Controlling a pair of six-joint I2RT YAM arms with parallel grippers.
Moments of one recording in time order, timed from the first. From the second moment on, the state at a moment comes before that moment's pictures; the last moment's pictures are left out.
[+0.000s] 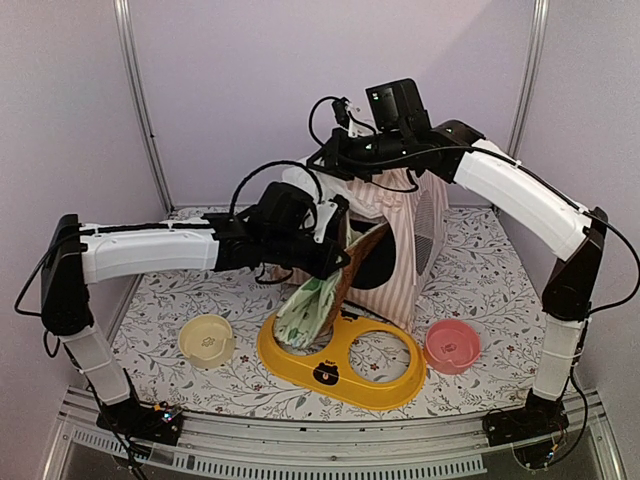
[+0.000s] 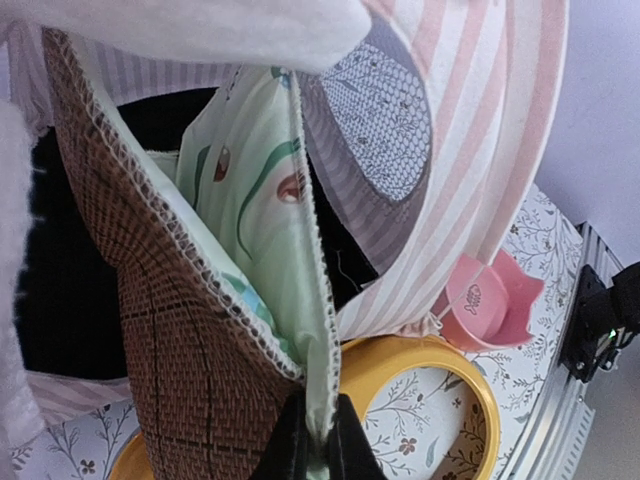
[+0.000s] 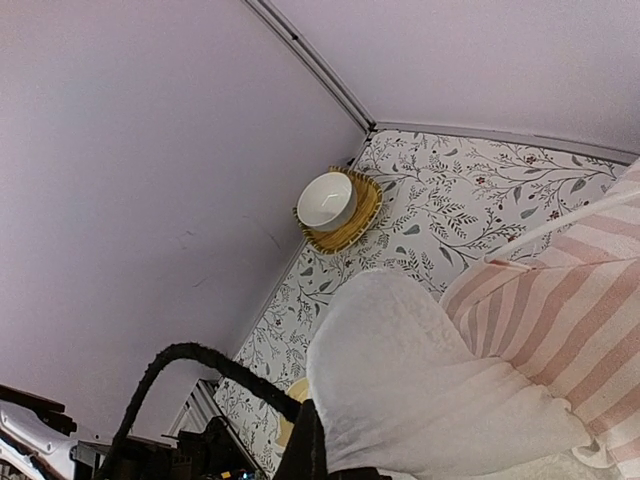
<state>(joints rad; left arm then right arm) -0.93 1.73 1.35 -0.20 0.09 -0.28 0.83 1.93 2.13 -0.60 -0.22 0.62</state>
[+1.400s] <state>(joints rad) -0.97 1.22 0.94 -0.21 -0.24 -0.31 0.79 1.97 1.97 -0.53 -0.17 0.64</state>
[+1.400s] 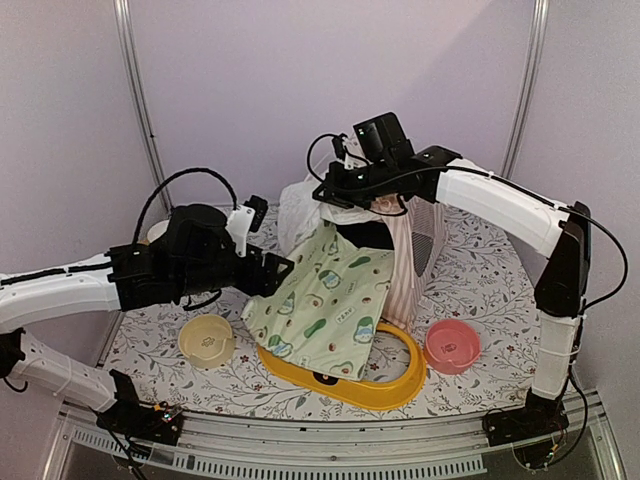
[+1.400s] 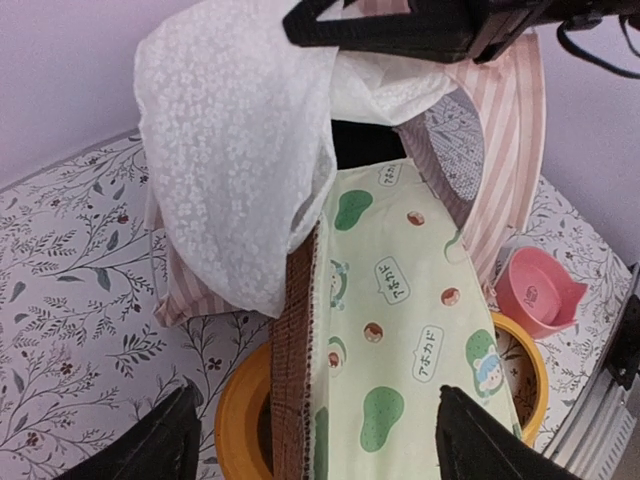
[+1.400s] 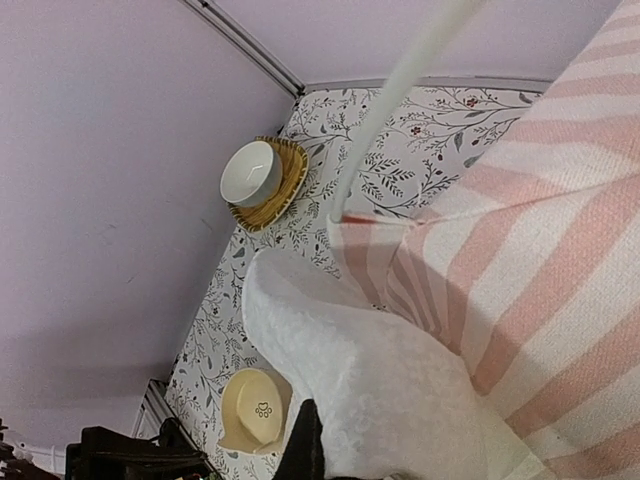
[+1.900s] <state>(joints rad) -1.04 1.08 0.74 -0.33 -0.17 -0.37 0.79 1.97 1.96 -0.50 -0.19 0.64</state>
